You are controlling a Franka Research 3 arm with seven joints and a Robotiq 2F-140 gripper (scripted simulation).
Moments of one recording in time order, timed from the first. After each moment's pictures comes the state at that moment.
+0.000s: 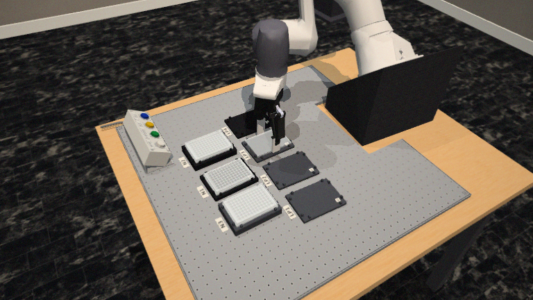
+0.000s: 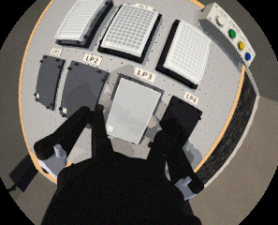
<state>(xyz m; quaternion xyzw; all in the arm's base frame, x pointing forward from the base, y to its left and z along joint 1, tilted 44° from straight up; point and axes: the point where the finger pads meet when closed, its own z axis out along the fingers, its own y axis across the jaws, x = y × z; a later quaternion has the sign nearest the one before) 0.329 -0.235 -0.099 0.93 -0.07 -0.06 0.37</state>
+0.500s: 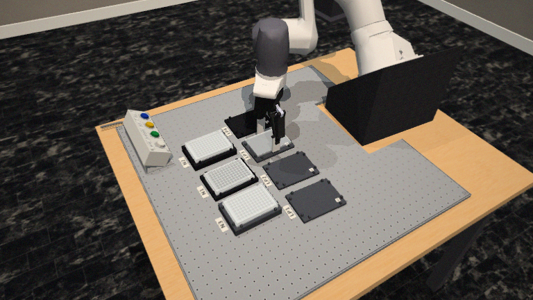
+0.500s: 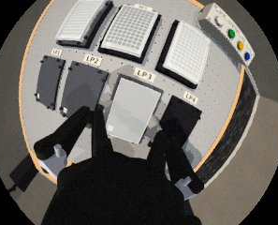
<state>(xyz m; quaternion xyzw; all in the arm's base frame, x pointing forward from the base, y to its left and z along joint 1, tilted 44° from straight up) 0.330 -0.233 -0.097 0.93 -0.07 -0.06 0.37</state>
